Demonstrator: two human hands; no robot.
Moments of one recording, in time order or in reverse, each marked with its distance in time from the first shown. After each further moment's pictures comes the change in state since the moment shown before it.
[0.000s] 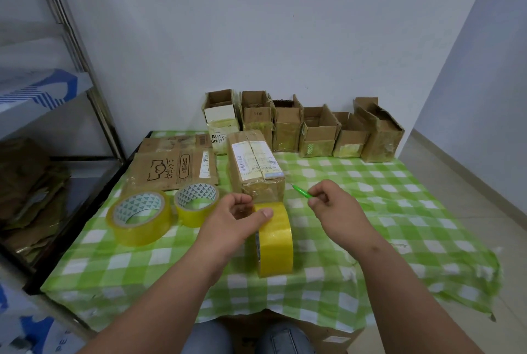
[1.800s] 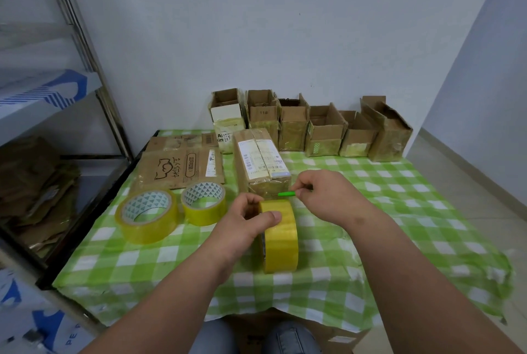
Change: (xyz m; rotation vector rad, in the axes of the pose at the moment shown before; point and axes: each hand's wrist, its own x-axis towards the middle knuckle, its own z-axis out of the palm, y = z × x) left_hand 0.001 0.000 0.004 -0.045 -0.124 -0.040; right_hand 0.024 -0.035 -0.002 -0.347 -0.159 -0.165
